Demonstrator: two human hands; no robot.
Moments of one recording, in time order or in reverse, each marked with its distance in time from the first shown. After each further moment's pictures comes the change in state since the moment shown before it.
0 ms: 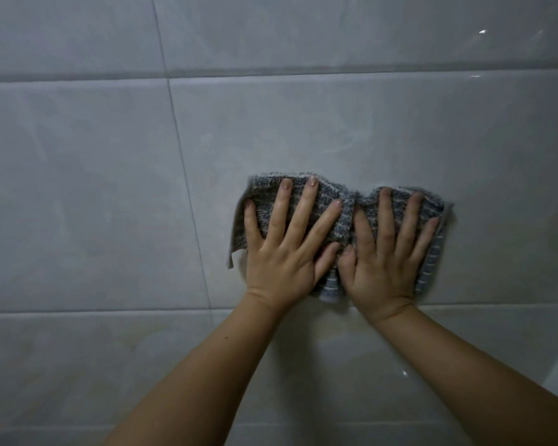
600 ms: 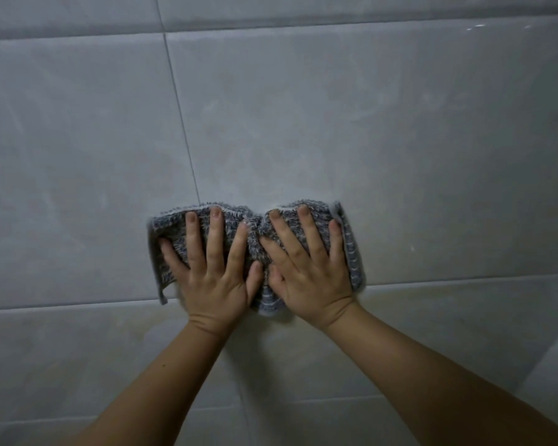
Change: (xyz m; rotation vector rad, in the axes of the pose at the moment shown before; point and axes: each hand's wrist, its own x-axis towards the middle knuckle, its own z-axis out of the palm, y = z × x) left_hand -0.090 -0.079 -0.008 0.055 0.004 -0.088; right_hand -0.031 -0.089 0.020 0.058 -0.043 -0.272
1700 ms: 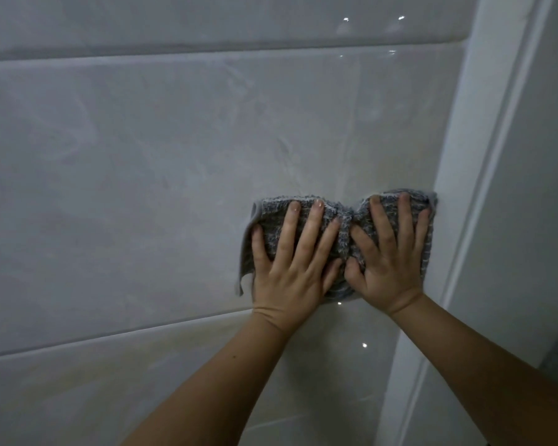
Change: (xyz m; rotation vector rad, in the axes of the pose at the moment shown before) left_hand 0.093 0.348 0.052 -0.132 -0.030 0.153; right_hand -0.120 0.348 -0.072 -0.079 -0.017 0.125
